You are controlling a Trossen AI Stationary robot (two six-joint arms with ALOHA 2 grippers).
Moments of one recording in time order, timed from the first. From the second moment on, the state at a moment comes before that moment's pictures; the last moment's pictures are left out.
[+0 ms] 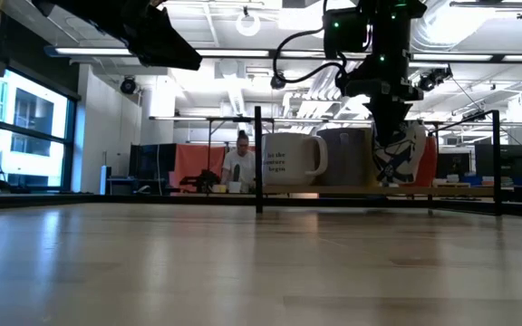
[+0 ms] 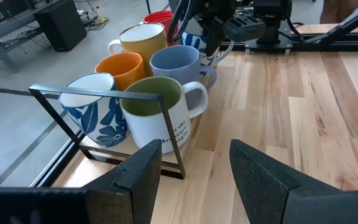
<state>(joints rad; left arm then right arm) 0.02 1.00 0.67 -0.05 -0.33 0.04 -0.29 1.57 1.24 -1.15 0.22 0.49</state>
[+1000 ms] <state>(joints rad) 0.02 1.00 0.67 -0.06 -0.32 0.04 -0.29 1.57 1.24 -1.13 0.24 0.50</state>
